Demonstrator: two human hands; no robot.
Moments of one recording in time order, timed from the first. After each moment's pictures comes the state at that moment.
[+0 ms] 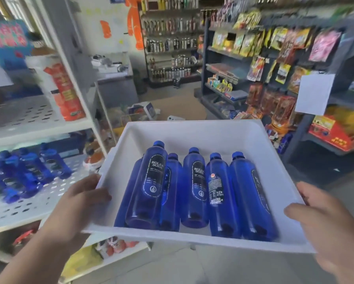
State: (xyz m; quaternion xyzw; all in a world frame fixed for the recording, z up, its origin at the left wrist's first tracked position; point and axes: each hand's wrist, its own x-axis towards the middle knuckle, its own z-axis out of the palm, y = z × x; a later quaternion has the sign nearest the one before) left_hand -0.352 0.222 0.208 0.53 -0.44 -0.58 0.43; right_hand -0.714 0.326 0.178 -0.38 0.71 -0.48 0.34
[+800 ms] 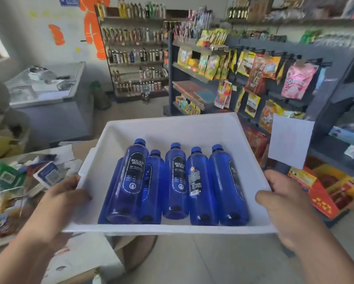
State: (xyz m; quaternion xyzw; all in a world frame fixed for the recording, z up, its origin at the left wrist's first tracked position) left_hand -0.763 -0.227 0.221 0.54 -0.45 -0.58 0.41; right_hand -1.112 -0.110 0.221 -0.40 0.70 -0.52 0.29
